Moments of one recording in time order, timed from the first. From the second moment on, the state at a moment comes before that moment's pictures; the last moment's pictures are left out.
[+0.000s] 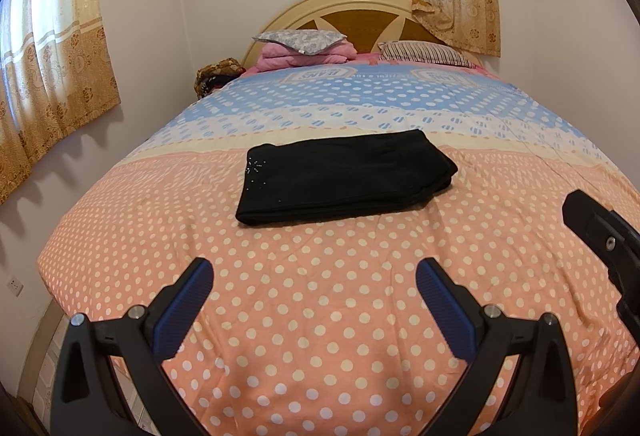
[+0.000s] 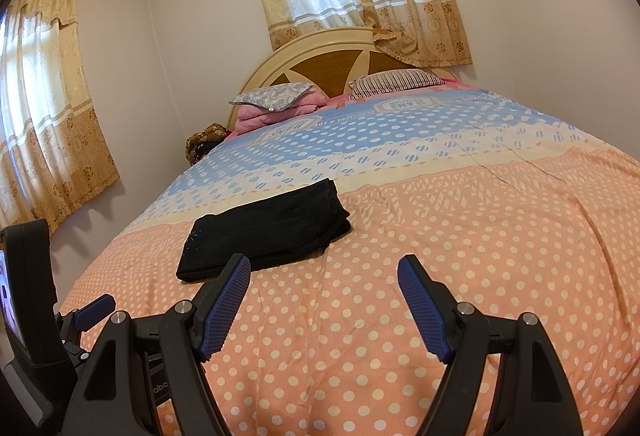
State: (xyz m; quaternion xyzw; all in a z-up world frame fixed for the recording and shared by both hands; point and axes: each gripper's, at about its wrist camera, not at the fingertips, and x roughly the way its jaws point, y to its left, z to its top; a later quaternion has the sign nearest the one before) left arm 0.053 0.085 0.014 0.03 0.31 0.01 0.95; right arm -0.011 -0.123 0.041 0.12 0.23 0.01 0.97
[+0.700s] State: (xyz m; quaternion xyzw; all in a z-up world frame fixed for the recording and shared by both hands) left arm 0.054 0.087 0.017 0.04 0.31 0.02 0.95; right arm -0.012 -0.124 0.040 0.12 0.22 0.01 0.97
